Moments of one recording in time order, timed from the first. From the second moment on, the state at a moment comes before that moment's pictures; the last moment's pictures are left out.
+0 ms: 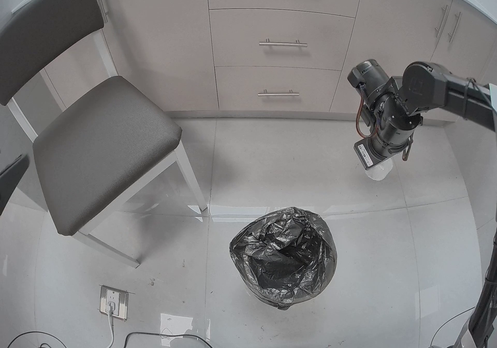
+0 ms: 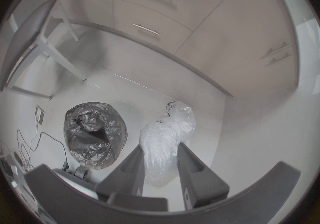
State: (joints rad) left arm -0.32 0.74 -0.70 -0.03 0.14 -0.01; right arm 0.43 2.13 -2.00 0.87 -0.53 -0.01
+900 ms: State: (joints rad) left arm 0.05 0.09 -0.03 -0.09 0.16 -0.03; right arm 0.99 2.07 -2.00 0.97 -0.86 0.05
